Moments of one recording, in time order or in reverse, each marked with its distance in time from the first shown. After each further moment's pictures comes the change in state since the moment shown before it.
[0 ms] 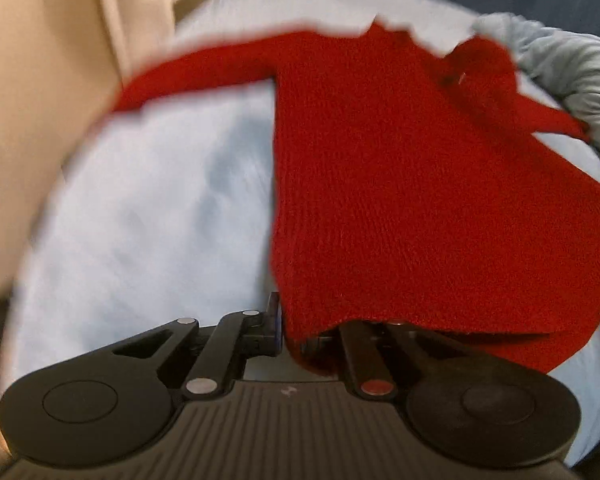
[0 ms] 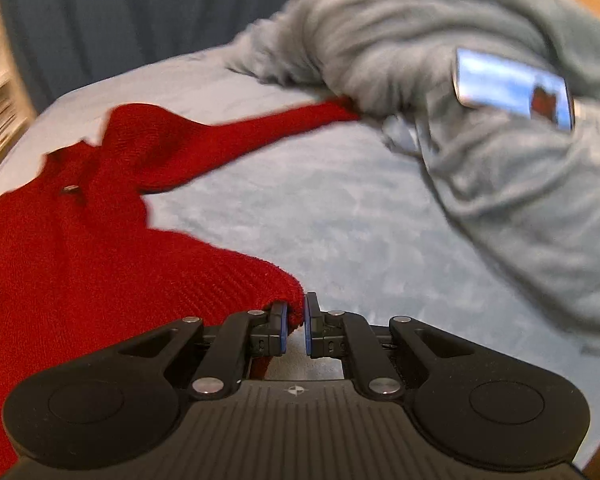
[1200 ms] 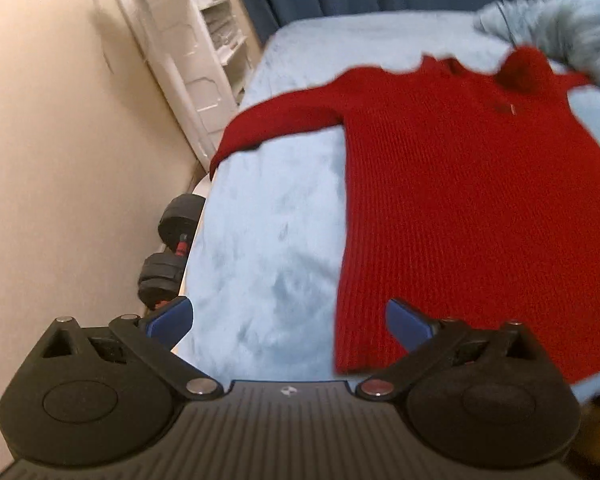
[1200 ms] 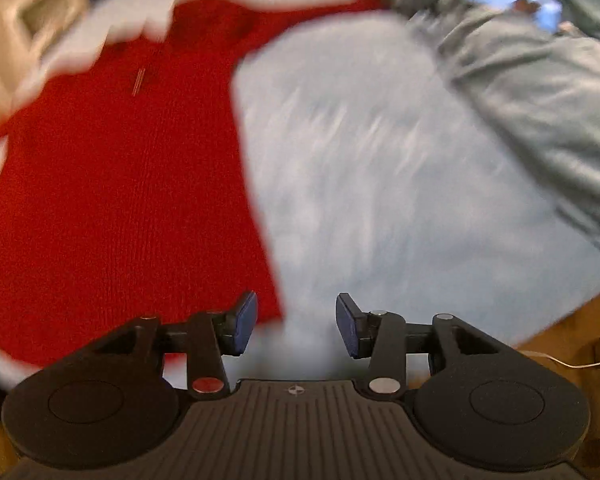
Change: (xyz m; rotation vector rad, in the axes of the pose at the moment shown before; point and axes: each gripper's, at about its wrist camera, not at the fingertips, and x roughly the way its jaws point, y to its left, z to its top) left arm -0.067 0.064 -0.077 0.128 -0.144 0.195; right arm -0.068 -0.026 -0.078 0.049 0.199 0.069
